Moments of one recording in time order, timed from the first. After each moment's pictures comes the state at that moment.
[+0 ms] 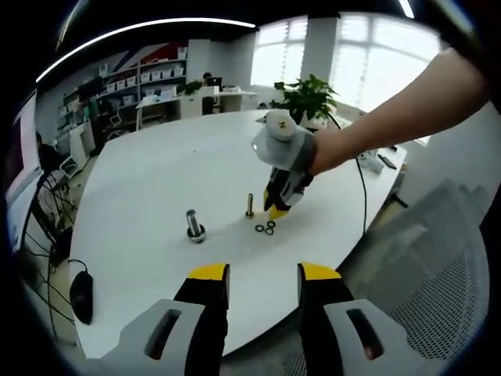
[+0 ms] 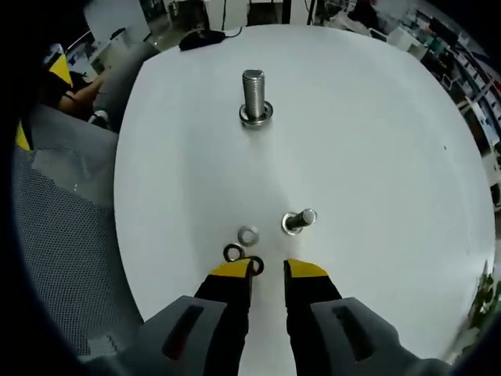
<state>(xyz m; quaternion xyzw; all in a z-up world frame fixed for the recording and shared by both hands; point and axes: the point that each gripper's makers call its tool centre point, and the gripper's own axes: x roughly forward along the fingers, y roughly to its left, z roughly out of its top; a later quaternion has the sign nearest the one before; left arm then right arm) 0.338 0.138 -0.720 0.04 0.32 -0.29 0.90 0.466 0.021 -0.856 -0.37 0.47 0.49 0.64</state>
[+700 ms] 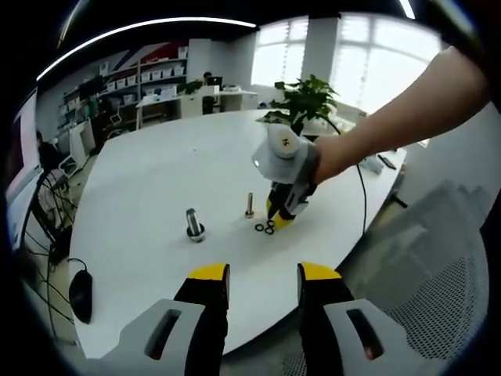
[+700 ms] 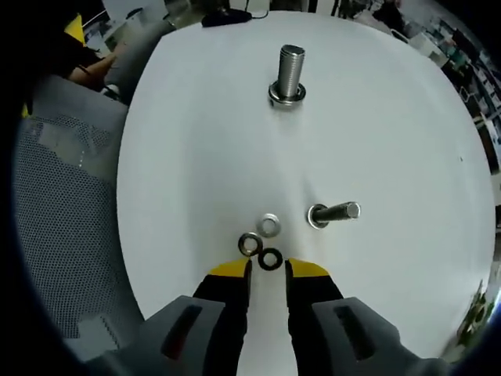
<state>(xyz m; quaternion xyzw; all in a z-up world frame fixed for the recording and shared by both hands) 0.337 0.138 -0.722 0.04 0.32 -0.29 0.90 0.456 0.019 -0.869 -0.41 0.47 0.51 0.60</state>
